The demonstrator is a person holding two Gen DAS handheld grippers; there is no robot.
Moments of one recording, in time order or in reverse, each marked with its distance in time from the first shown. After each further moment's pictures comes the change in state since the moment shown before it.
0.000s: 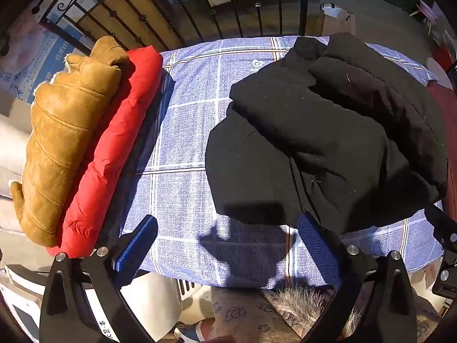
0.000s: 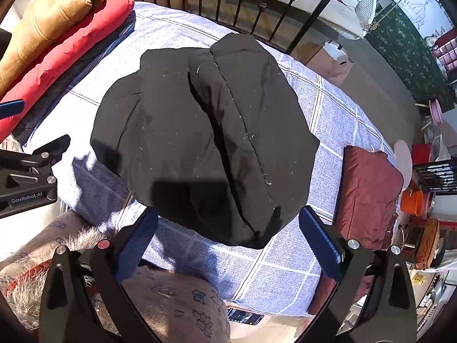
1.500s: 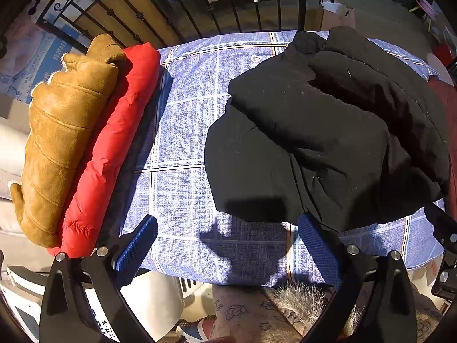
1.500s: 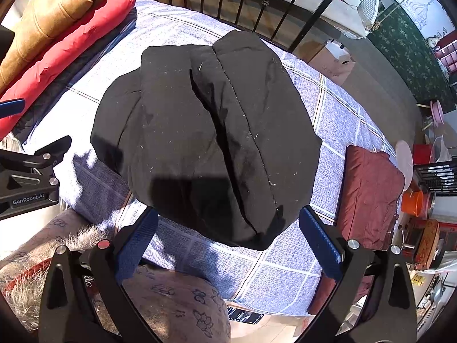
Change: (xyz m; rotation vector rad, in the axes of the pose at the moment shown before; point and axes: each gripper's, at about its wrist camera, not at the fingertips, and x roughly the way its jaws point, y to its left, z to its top) left arm 0.005 -0.002 -0.002 0.008 0.018 -0.005; right arm 0.002 0.000 0.002 0.002 0.005 -0.006
